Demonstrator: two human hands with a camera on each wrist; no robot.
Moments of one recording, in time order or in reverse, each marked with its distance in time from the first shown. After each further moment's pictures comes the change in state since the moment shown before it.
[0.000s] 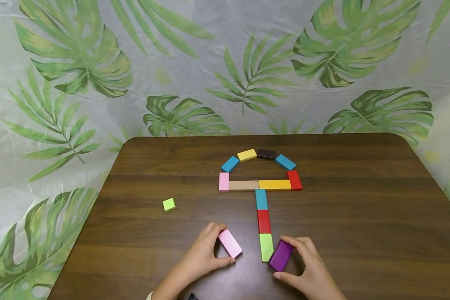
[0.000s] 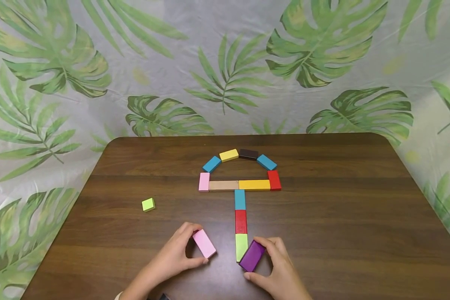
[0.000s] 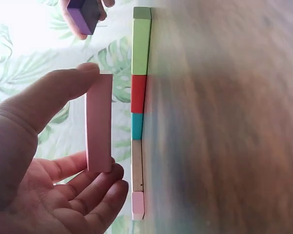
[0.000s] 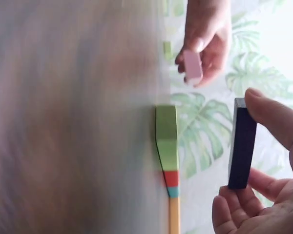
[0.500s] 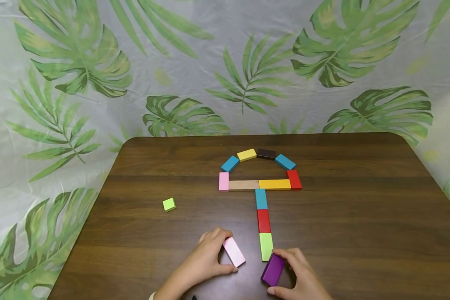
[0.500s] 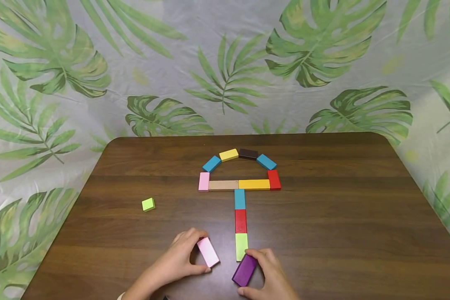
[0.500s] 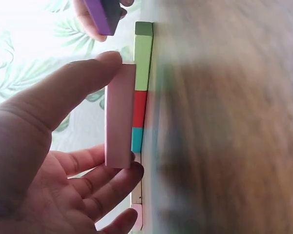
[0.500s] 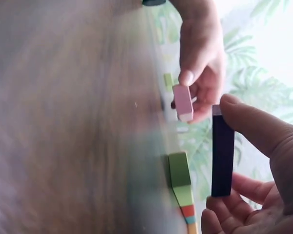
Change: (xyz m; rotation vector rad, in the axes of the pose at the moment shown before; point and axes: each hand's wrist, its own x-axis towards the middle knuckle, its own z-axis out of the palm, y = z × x) left_hand -0.002 0.004 0.005 0.091 -0.078 0.068; right_hand -0.012 0.002 0.015 0.017 -0.145 0.001
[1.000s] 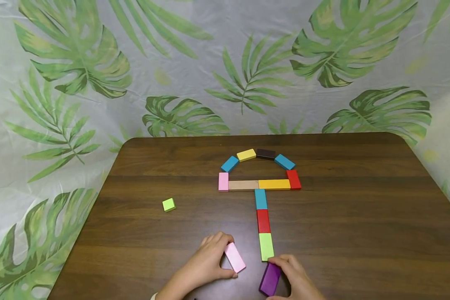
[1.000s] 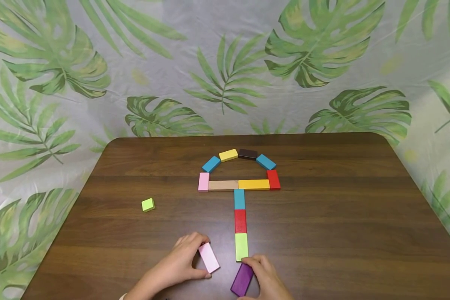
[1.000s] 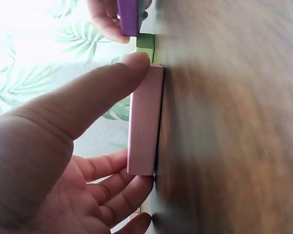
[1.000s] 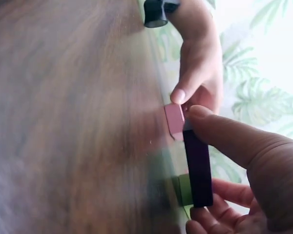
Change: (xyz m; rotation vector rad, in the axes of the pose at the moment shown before) left_hand -0.003 0.002 0.007 0.018 -0.056 -0.001; right_hand -0.006 0.016 0.015 -0.025 0.030 -0.285
